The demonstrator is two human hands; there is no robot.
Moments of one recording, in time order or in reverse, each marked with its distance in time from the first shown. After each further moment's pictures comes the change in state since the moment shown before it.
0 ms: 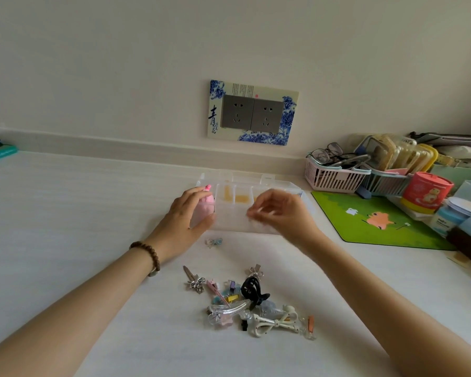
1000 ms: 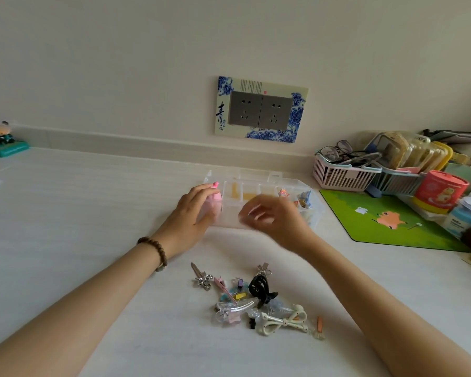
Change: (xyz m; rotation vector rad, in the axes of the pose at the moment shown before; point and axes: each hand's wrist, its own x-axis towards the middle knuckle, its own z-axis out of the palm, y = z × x) left_hand 0.002 -0.001 0.000 -0.039 0.019 0.017; right_hand 0.002 0.002 0.019 -0.180 -0.133 -0.113
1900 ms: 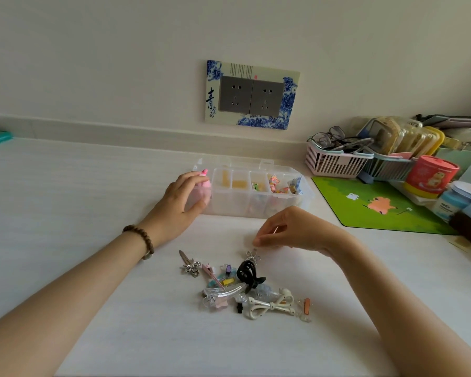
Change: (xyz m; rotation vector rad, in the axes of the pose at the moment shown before) left_hand -0.001 0.000 0.001 0.034 0.015 0.024; right_hand -0.039 -0.006 -0.035 -0.174 -0.320 0.444
